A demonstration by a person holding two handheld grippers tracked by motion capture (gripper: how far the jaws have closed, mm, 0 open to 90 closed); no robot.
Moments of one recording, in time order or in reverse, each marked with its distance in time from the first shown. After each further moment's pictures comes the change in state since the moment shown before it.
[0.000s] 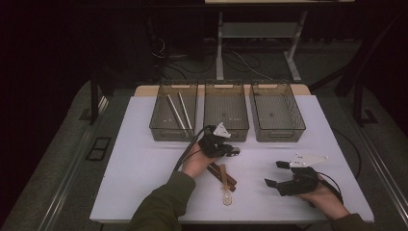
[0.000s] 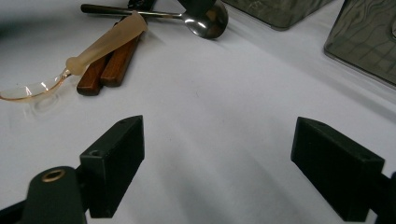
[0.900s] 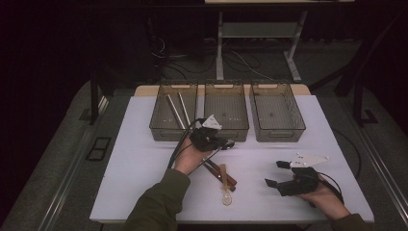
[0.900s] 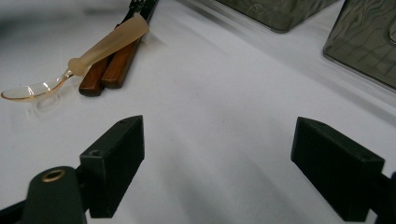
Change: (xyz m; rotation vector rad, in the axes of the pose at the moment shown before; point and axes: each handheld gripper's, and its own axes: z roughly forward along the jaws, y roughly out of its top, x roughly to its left) left arm 0.012 0.007 -0.037 -0.059 0.010 -0.053; right arm 0.001 0.001 -0.002 -0.004 -0.001 -0.004
